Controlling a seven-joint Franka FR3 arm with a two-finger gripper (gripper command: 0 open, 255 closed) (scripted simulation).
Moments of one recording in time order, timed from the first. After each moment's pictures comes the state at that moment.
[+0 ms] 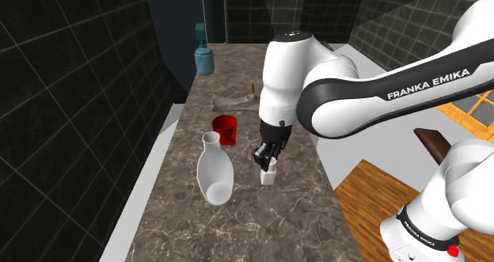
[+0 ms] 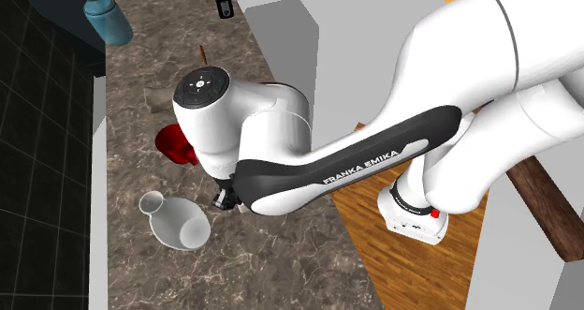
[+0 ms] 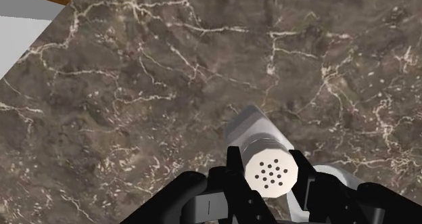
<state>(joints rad) 0.18 -0.25 0.45 -2.33 0.14 2.12 0.44</state>
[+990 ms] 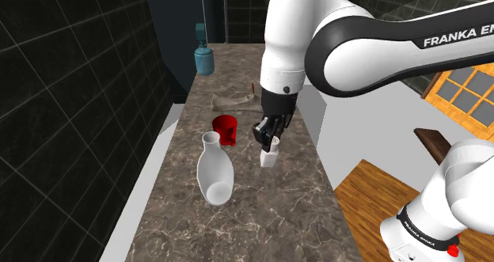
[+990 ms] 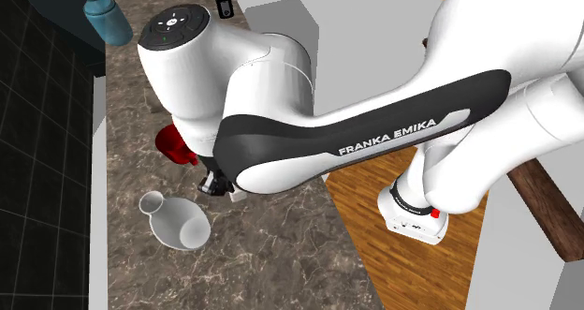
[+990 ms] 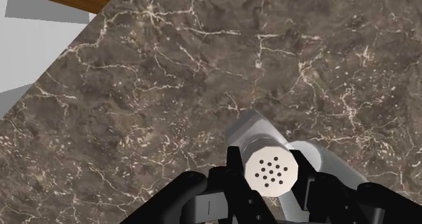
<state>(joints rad) 0.18 -0.30 0.42 -2.17 0.14 1.92 0.43</state>
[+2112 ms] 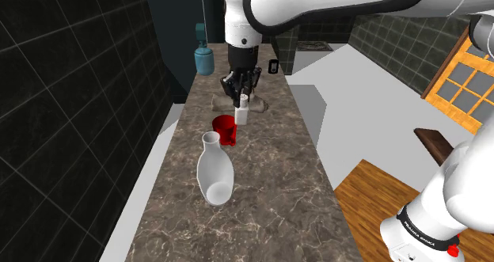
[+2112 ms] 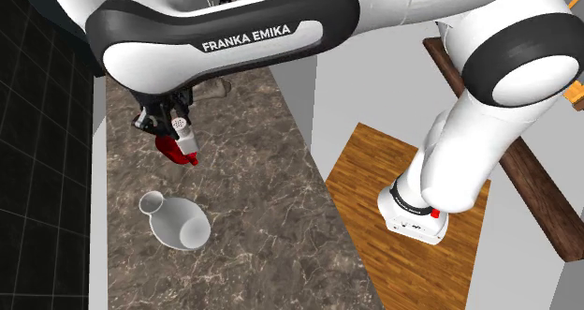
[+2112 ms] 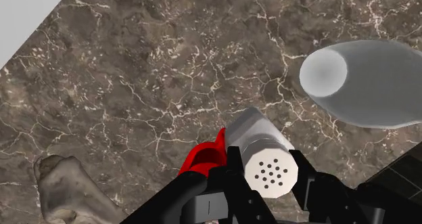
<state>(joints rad) 0.11 0.09 0.38 -1.65 -0.02 1.76 0.37</state>
